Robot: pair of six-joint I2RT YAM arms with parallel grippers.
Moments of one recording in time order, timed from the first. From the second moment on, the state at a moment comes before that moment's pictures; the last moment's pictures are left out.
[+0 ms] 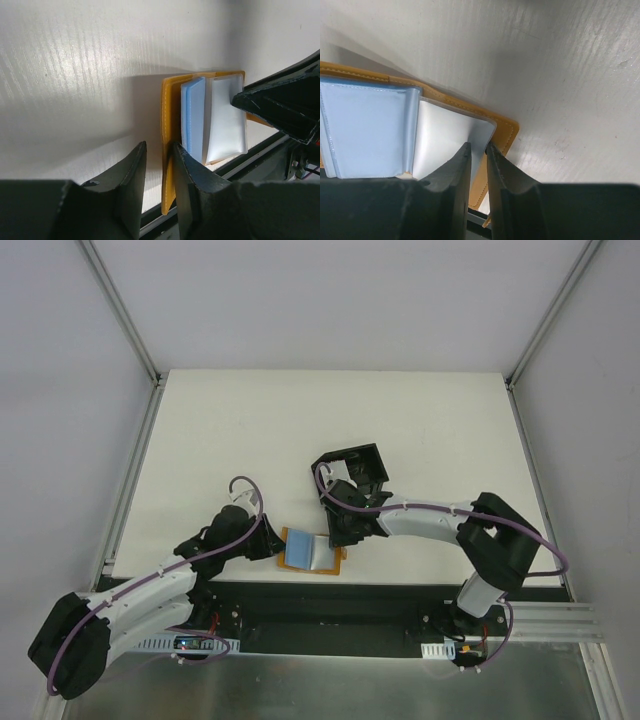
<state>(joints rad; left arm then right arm) -0.63 0.82 0.20 -0.09 0.16 -0.84 1.00 1.66 0.94 -0.40 0.03 0.77</state>
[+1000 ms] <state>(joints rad) -0.57 0.79 0.20 -0.11 0.22 -0.80 1.00 1.68 0.97 -0.42 0.02 0.77</state>
